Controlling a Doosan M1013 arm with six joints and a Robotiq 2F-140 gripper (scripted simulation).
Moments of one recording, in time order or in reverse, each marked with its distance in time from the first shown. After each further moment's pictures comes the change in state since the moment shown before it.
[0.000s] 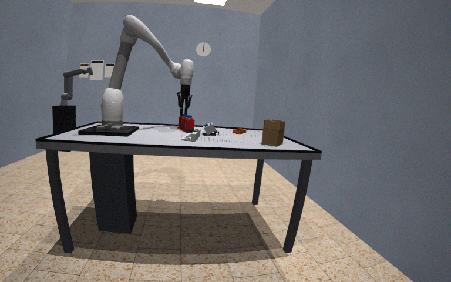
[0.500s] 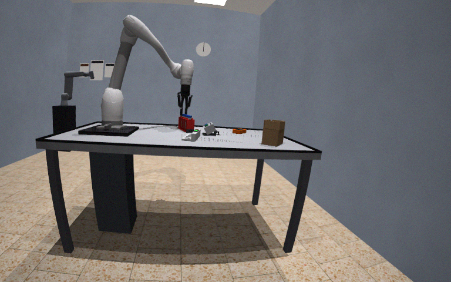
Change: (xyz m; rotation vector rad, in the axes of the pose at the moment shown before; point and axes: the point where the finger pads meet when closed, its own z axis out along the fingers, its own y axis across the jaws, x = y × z) arm 0.000 0.000 0.000 0.000 0.000 0.100
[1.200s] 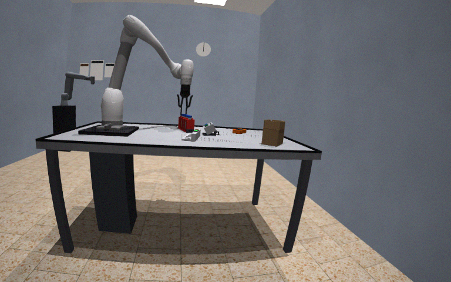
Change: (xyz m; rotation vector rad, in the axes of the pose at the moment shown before) arm 0.000 0.000 0.000 0.000 0.001 0.362
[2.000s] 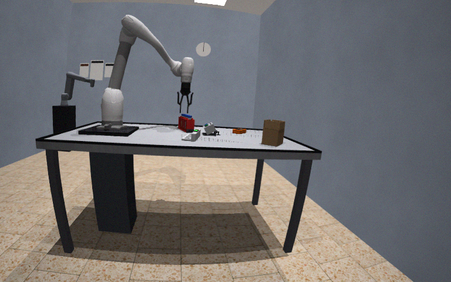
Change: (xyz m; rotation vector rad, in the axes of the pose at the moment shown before) arm 0.001 0.002 -0.019 -0.005 0.002 0.028
